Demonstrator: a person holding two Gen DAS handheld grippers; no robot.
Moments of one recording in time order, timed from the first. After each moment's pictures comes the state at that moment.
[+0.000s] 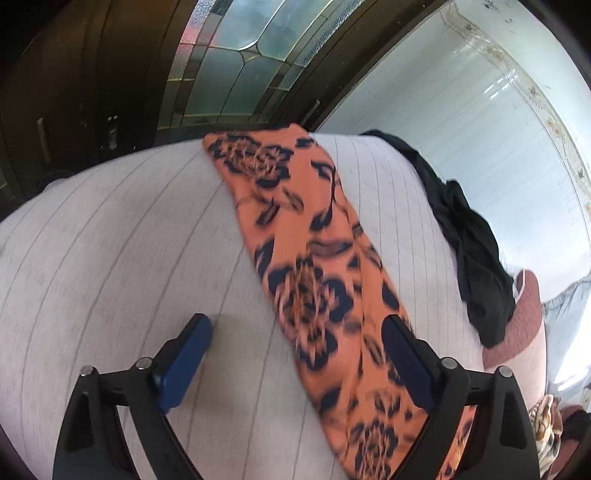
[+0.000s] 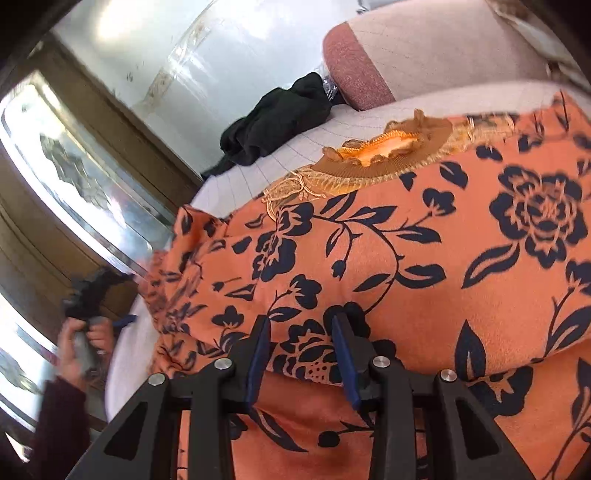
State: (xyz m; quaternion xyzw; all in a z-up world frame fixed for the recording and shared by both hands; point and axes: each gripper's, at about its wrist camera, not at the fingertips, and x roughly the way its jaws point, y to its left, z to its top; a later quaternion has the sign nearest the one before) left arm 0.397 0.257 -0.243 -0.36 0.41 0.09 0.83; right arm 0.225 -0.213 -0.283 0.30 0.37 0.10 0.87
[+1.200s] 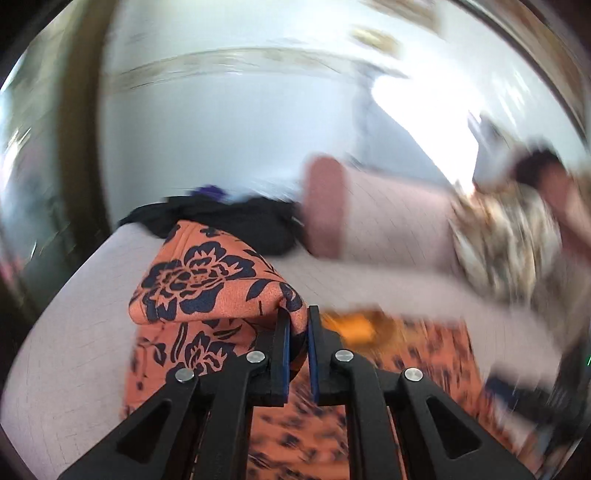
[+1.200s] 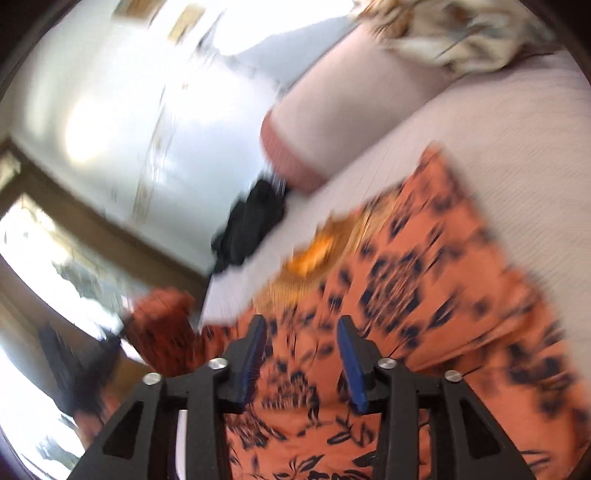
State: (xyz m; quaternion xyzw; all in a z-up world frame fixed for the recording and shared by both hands) left arm 0.258 -0.094 -0.117 0.05 0.30 -0.22 0.93; right arm 0.136 -0.351 -0.211 0.44 0.26 0.00 0.86
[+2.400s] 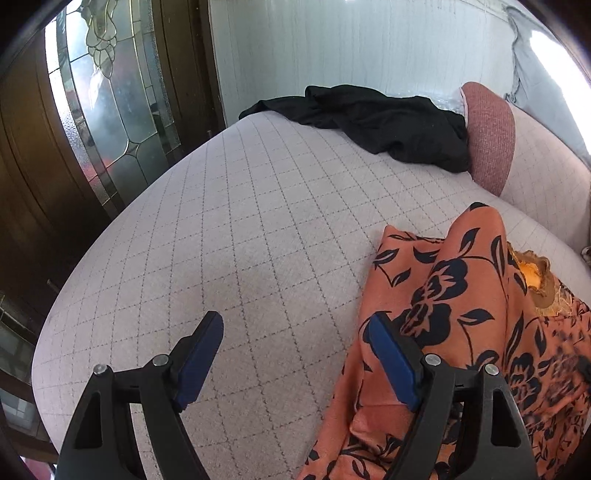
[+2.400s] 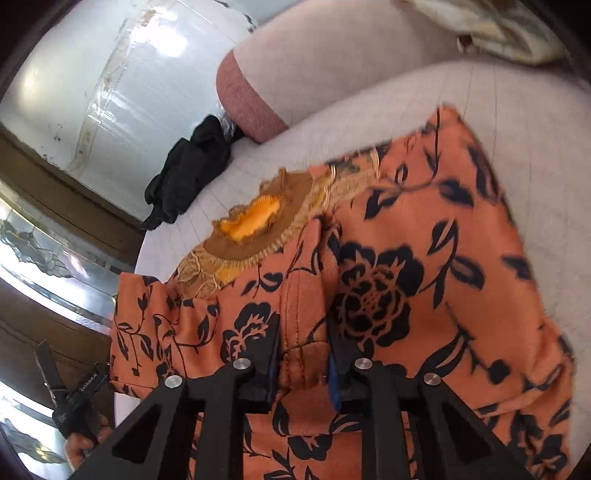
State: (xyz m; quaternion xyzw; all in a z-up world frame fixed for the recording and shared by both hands) left arm 0.330 0.042 -0.196 0.00 0.44 0.04 0.90; right arm 0.221 -0.337 -0.248 0.34 0.41 -0.03 0.85
